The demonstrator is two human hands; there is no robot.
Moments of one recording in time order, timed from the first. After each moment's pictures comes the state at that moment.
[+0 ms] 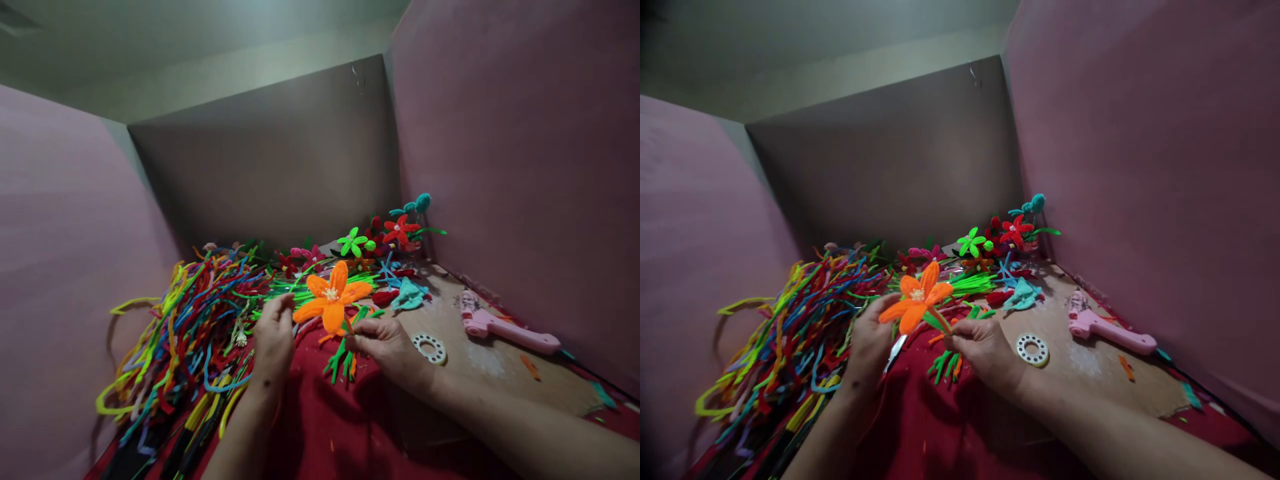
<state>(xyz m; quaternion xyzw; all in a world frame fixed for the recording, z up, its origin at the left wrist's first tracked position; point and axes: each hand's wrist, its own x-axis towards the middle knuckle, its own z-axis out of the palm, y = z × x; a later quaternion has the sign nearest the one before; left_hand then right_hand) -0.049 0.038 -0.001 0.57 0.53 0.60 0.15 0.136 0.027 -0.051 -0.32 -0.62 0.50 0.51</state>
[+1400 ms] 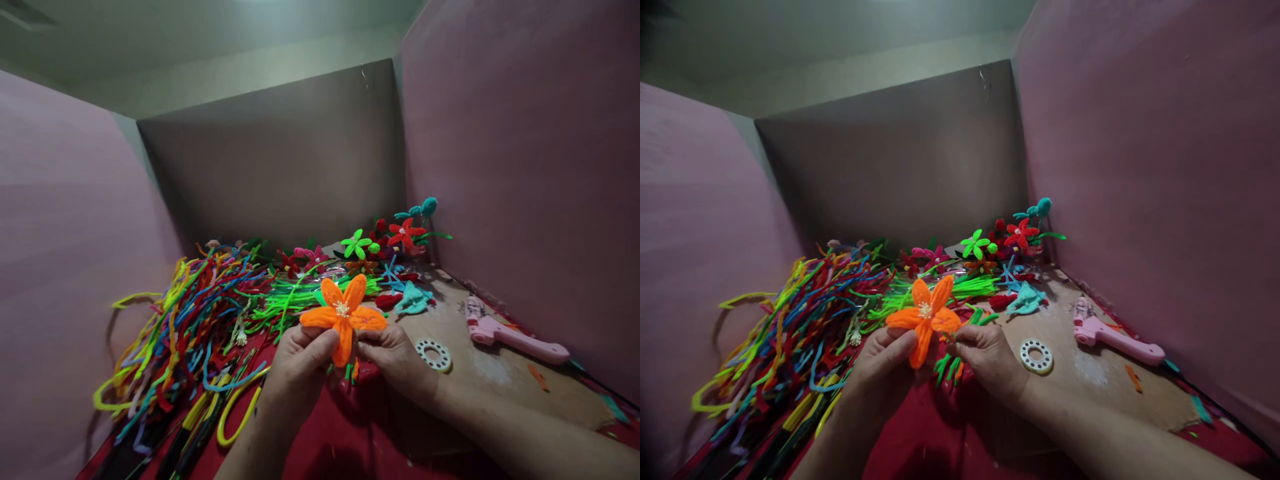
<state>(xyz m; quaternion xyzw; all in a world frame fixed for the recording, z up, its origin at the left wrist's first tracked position) -0.007 -0.016 0.015 0.52 0.30 0.53 0.60 0.135 0.029 -0.059 -0.28 -0.65 0.47 0.53</state>
